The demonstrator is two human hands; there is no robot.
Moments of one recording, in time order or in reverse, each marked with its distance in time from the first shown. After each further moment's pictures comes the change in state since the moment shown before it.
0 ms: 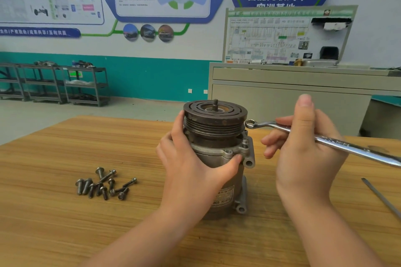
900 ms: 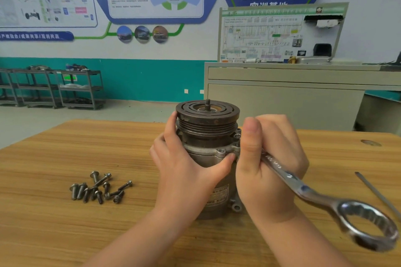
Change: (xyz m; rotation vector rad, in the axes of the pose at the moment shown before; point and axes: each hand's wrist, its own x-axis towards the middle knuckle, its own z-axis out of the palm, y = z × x) left_hand 0.000 -0.002 0.002 -0.014 0.047 0.007; right_hand -0.023 0.005 0.011 -0.402 -0.069 -0.686
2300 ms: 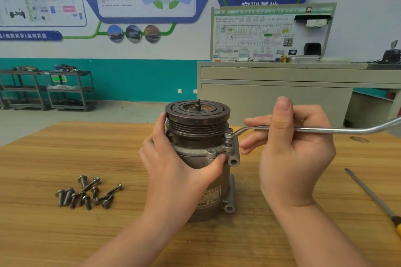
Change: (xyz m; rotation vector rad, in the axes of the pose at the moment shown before) left_hand 0.001 0.001 -0.001 0.023 -0.006 0.007; right_hand 0.018 0.015 -0.011 0.475 0.074 0.386
